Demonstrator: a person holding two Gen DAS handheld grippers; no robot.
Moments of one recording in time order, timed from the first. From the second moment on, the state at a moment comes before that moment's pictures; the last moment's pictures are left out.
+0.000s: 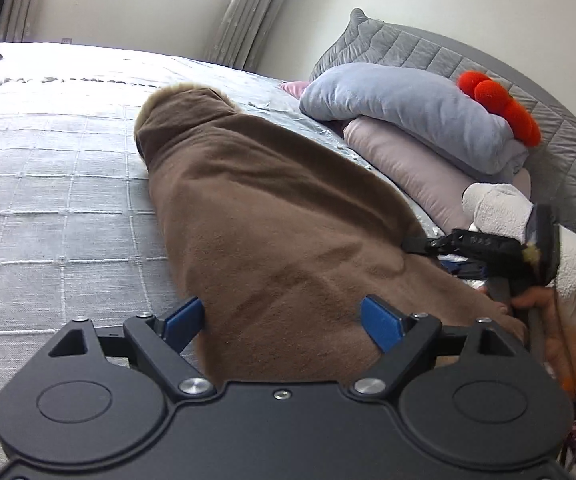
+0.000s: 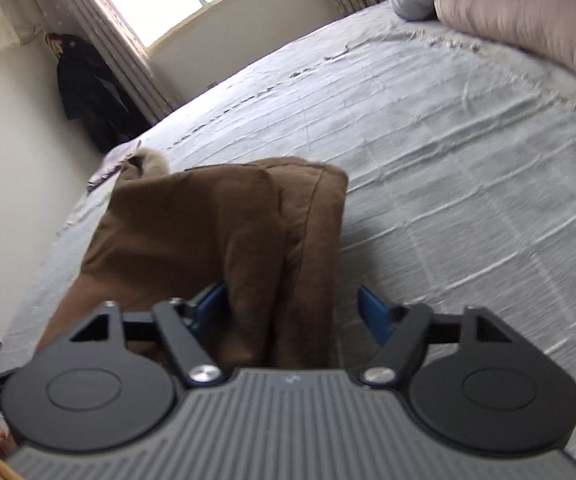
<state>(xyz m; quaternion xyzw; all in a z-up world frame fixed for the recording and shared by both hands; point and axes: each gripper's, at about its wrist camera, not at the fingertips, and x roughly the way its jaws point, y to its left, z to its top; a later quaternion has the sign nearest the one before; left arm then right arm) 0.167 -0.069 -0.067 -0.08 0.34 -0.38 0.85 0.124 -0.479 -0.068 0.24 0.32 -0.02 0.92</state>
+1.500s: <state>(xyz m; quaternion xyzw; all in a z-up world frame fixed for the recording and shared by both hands) 0.201 -0.079 -0.052 -0.06 0.33 -0.38 0.86 0.145 -0.483 -0.072 0.22 0.39 0.01 0.89</state>
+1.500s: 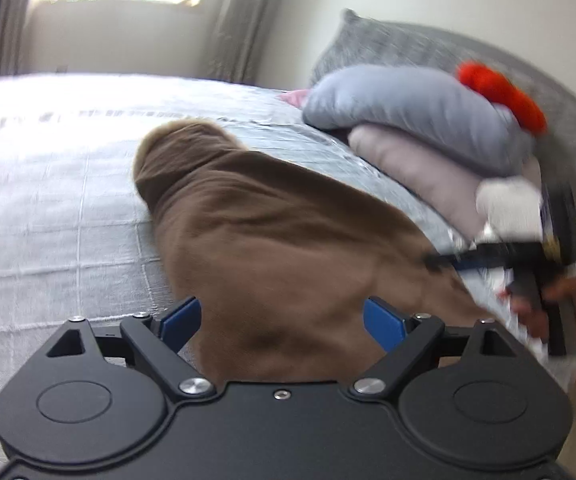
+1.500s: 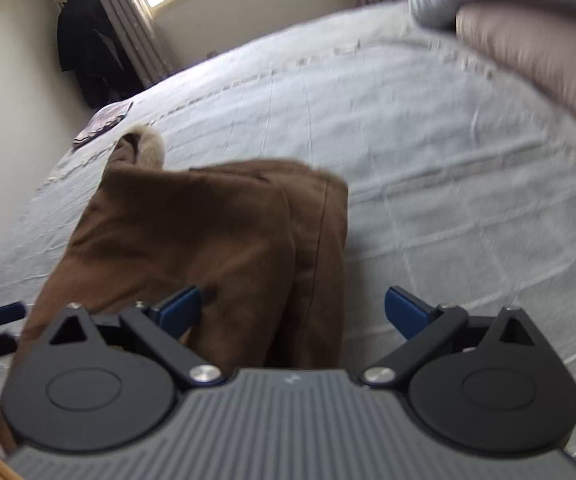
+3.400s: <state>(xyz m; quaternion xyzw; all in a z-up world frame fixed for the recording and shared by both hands) 0.126 -0.031 -0.054 -0.10 0.30 -0.34 0.89 0.126 -0.277 -0.054 0.01 0.37 0.04 0.93</state>
